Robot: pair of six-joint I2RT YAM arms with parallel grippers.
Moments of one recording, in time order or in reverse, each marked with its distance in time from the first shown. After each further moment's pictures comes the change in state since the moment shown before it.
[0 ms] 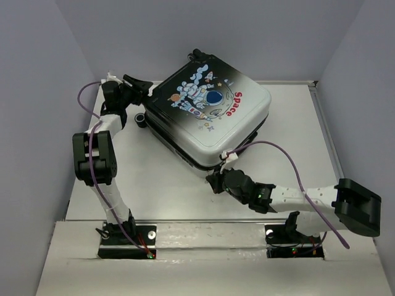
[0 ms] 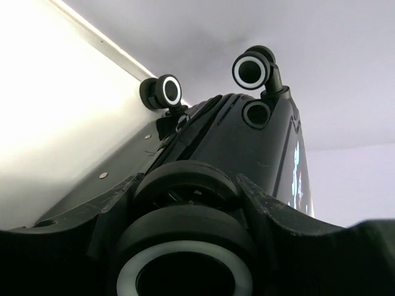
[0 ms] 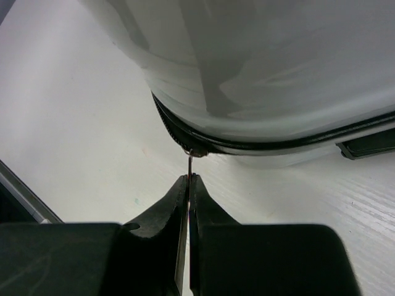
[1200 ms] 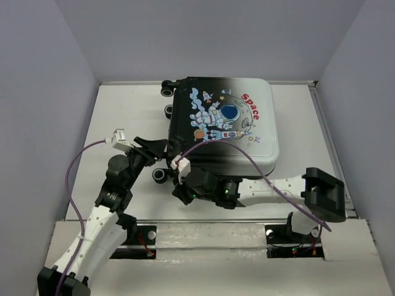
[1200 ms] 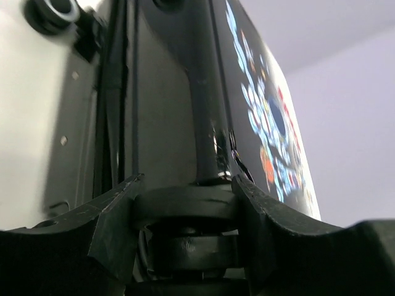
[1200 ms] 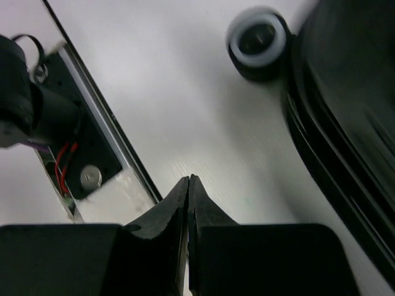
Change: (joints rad) left arm -0.373 -1.350 -0.993 -0.217 -0.443 0.075; right arm 0.138 0.245 0.383 -0.248 -0.217 -0.163
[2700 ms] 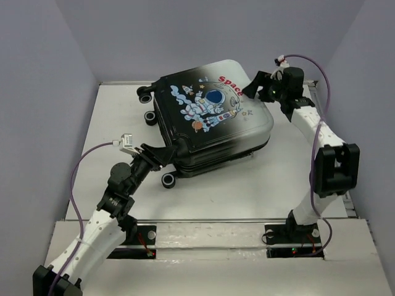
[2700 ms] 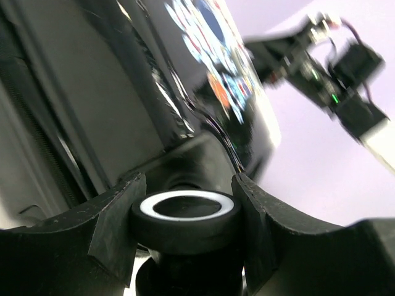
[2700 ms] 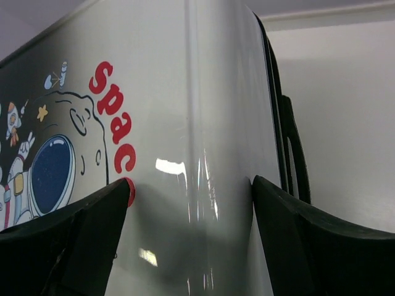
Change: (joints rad) left arm -0.143 -0.041 -0.049 0.074 0.047 0.040; right arm -1.188 0.126 0.459 -0.199 -0.554 -0.018
